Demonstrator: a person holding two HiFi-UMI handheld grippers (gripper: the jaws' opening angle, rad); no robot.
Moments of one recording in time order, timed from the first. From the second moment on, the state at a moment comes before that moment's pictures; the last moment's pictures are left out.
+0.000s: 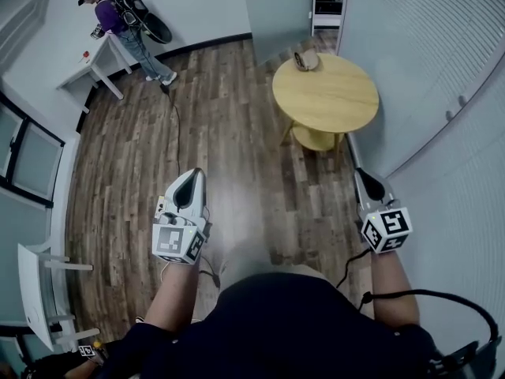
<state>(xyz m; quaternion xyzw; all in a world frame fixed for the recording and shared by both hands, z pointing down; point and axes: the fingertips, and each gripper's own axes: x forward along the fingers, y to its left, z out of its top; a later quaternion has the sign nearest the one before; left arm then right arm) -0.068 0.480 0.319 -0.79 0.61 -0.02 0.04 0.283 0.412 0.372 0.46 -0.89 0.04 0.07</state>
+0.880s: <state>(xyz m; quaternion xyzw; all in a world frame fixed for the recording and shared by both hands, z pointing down) -0.114 0.319 0.326 -0.81 0.58 -0.01 0.04 0.237 0.282 0.385 0.50 -0.86 0.04 0.08</state>
